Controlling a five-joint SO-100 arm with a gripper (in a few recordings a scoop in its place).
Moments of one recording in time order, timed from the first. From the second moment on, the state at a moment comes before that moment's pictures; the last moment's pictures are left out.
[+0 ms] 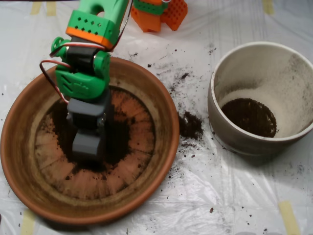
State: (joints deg) arm 26.8 72.1 94.4 51.2 -14.5
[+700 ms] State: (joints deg) arm 27.3 88.6 118.1 23.3 -12.4
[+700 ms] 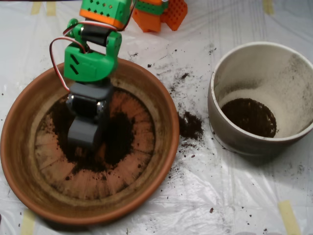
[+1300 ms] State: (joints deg) arm 13.6 120.7 122.9 37.2 -7.6
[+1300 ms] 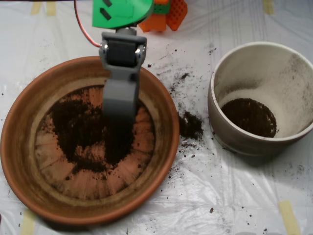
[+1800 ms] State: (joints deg) arm -2.8 125.2 104.7 54.5 -6.7
